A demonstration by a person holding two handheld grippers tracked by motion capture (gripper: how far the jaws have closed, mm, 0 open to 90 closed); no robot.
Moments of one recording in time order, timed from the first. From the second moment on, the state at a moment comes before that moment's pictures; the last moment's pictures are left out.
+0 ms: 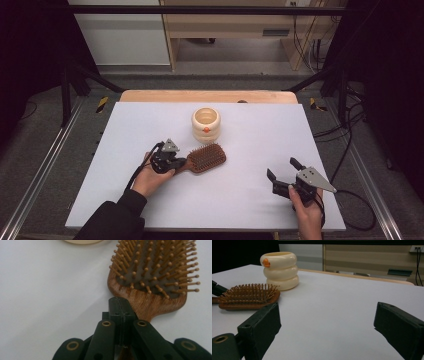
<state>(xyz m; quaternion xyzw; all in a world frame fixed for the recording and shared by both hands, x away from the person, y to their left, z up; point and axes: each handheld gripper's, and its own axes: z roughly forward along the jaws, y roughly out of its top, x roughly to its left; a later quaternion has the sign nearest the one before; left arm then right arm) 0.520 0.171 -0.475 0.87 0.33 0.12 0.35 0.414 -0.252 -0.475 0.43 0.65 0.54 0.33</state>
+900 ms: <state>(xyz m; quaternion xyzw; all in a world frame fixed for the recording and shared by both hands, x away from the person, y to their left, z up) 0.506 0.172 -0.451 0.87 0.33 0.12 0.35 0.415 -0.252 -0.475 0.43 0.65 0.53 0.33</state>
